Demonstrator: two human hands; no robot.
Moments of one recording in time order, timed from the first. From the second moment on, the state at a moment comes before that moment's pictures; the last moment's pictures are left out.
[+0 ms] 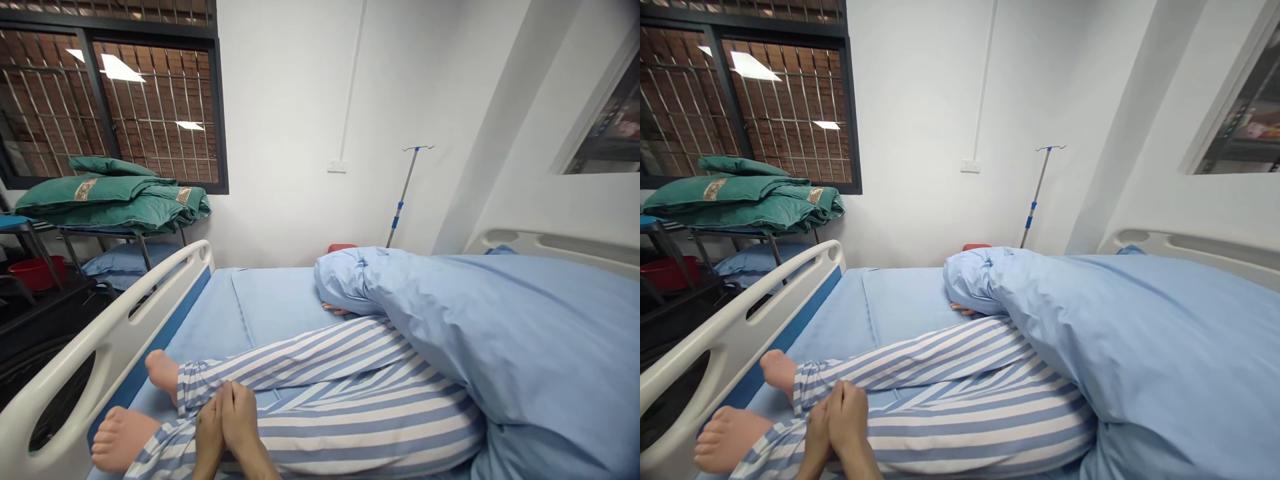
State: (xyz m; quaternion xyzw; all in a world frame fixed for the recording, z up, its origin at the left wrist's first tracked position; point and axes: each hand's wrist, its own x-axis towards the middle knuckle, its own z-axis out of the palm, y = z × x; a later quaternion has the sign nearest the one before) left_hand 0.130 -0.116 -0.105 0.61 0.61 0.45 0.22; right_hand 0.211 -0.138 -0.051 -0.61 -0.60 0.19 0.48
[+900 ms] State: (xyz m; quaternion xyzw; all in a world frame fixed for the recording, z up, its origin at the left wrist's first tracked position) left_hand 0.173 -0.132 -0.072 0.57 0.64 0.44 0.26; right_hand 0.231 -0.136 -0.075 -0.58 -0.47 0.32 0.58
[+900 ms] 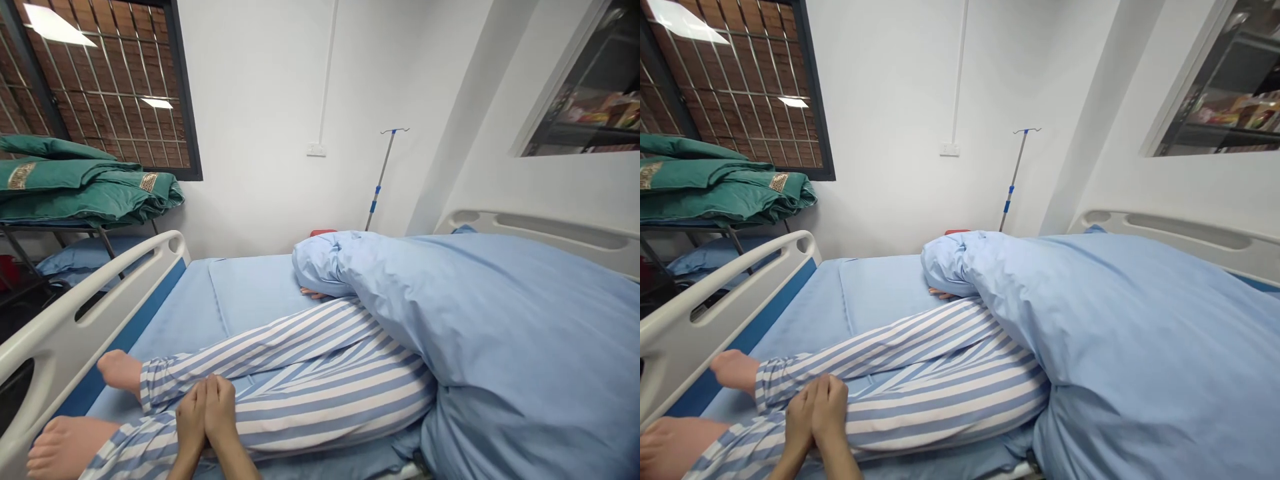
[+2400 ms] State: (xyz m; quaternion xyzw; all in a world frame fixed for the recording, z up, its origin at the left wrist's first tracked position) left_hand 0.201 -0.141 -0.100 0.60 0.62 0.46 0.21; right_hand 0.285 -0.167 -0.067 -0.61 -0.59 0.18 0.49
